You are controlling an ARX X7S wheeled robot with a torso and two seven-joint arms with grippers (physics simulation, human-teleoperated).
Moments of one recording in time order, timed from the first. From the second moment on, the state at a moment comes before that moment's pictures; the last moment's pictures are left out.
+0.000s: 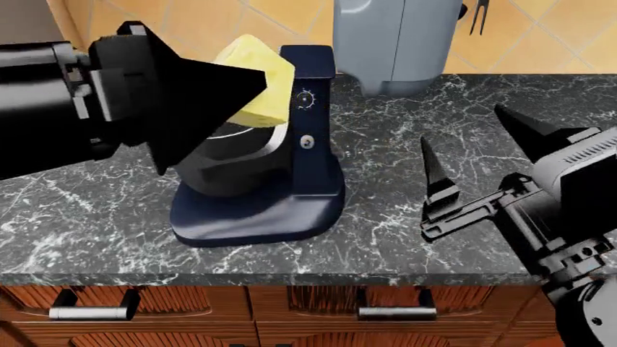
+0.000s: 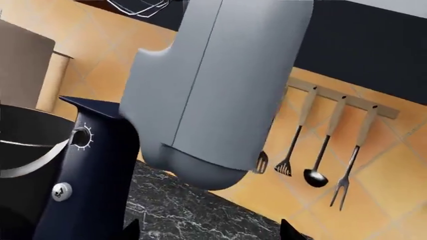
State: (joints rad) left arm -1.38 -0.72 0.28 0.18 -2.60 -1.08 -0.97; right arm 0.53 1.04 -0.39 -0.68 0.85 0.36 0.40
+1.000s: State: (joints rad) left arm -1.60 -0.77 0.46 0.10 -2.46 -1.09 -1.18; right arm 0.57 0.98 -0.35 -0.59 0.92 0.40 0.48
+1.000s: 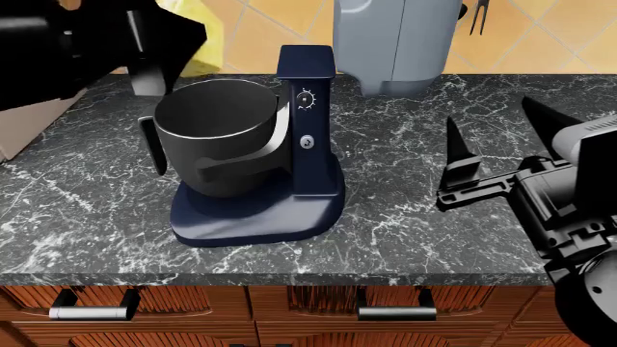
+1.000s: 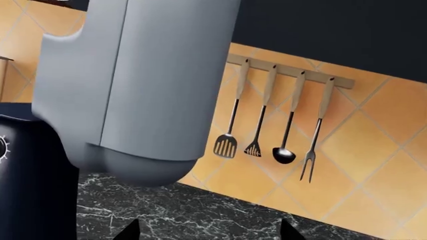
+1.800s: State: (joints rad) left arm -1.81 -0.59 0.70 -0.38 -2.18 -1.29 -1.06; right arm 0.56 0.96 -0.38 -0.57 0.87 0.38 0.44
